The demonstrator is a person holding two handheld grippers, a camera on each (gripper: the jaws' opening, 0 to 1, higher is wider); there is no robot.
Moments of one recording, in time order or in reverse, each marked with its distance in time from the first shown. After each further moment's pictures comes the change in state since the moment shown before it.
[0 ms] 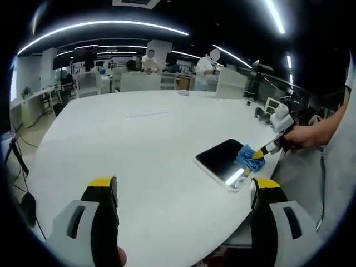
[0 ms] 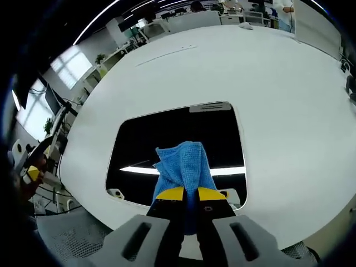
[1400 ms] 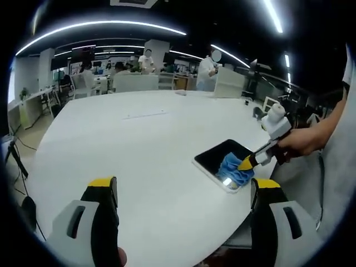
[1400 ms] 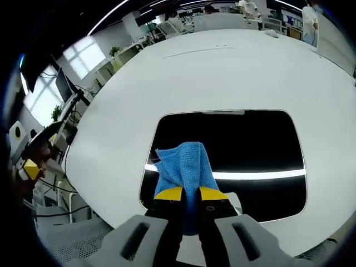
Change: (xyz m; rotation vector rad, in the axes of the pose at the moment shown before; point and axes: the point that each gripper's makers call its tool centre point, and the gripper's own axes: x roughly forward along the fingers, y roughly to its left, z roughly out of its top) left arm 0.002 -0.002 0.004 0.008 0.003 -0.015; right arm 0.027 0.085 0.003 -0.101 0.001 0.059
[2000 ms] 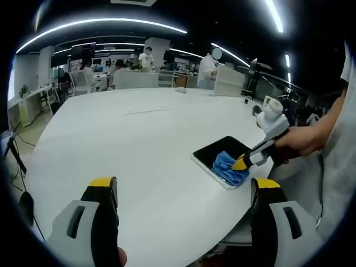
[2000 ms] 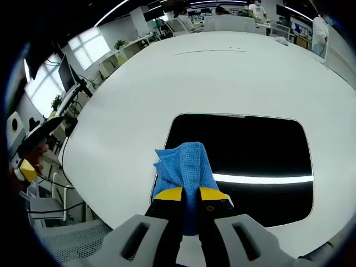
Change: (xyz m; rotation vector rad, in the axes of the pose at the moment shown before) left arm 0.000 -0.007 -0.009 -0.017 0.017 -0.007; right arm 0.009 0.021 0.004 -0.064 0.001 -0.011
